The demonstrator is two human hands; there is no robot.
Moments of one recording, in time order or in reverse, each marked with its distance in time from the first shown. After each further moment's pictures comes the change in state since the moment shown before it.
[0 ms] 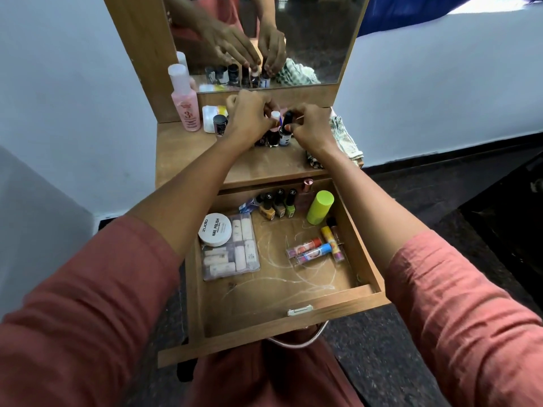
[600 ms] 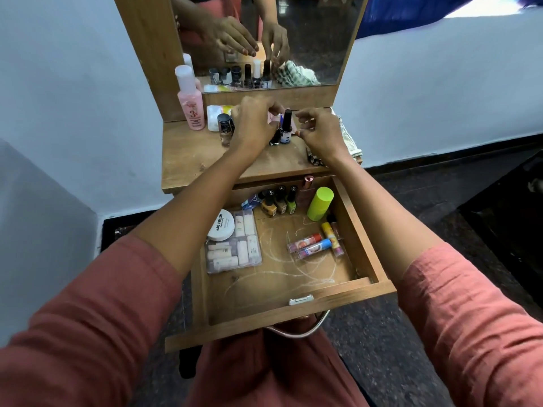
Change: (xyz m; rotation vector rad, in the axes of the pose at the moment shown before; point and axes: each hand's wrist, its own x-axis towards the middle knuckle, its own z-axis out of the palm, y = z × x) left_hand -0.021 0.004 0.000 -0.098 0.116 0.023; right_hand -0.015 0.012 -0.006 -0.023 0.067 -0.029
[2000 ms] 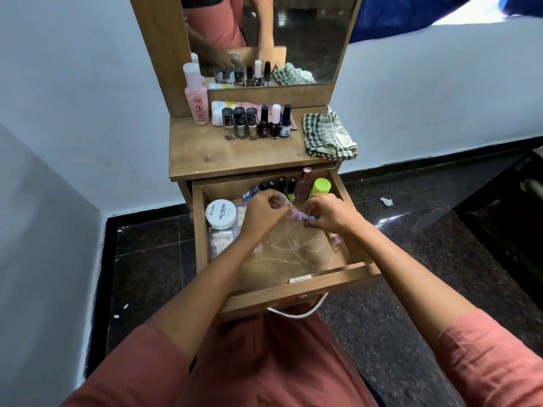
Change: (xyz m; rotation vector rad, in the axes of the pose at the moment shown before) left_hand -0.155 -0.017 0.053 -0.433 -0.176 -0.308; right_hand -0.136 0.054 -0.003 -0.428 -0.546 -0.059
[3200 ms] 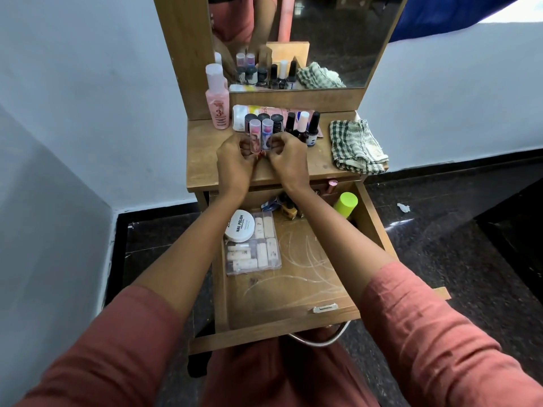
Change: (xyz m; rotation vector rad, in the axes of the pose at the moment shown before) left_hand 0.091 0.010 -0.086 0.097 0.403 0.080; right_hand 0.128 -0.115 -0.021 0.636 0.623 0.059
